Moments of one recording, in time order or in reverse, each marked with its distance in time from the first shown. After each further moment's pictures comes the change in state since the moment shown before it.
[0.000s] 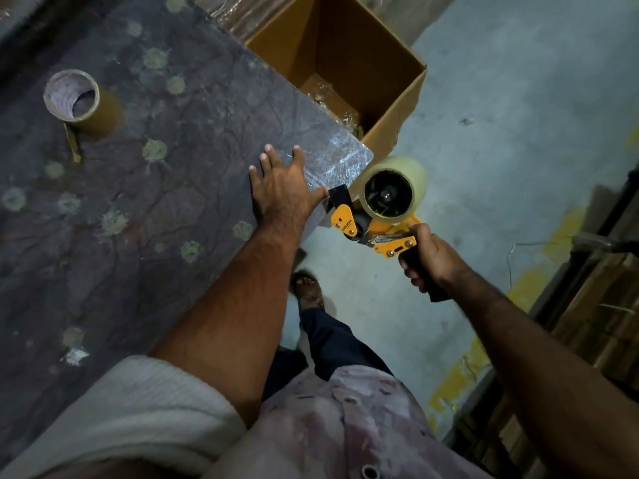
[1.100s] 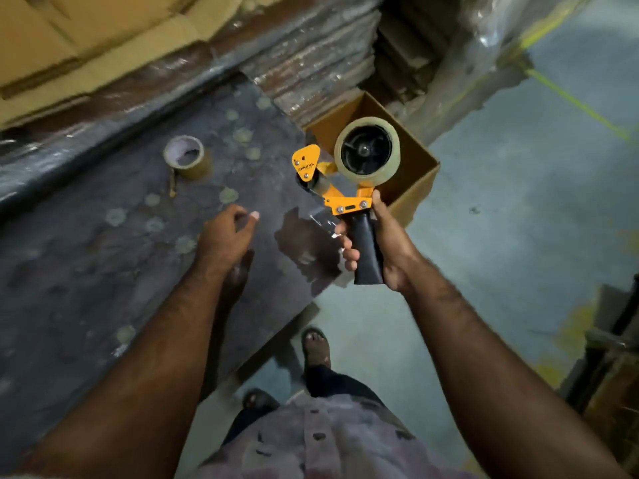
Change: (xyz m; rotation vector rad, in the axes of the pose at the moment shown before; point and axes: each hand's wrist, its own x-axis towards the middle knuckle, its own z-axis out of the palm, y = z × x) left_hand -0.072 -0.169 -0.068 -0.704 0.311 -0.191; right_hand -0.069 -0.159 0.082 0.544 -0.608 -0.224
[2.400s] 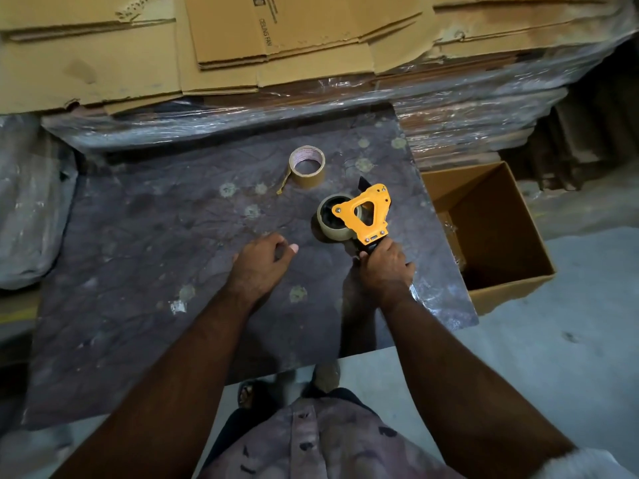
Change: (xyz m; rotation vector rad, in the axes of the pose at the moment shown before) left_hand -0.030 -0.030 -0.045 0.044 0.066 -0.300; right_hand 0.176 0.025 0.049 -1.764 0.476 -0.254
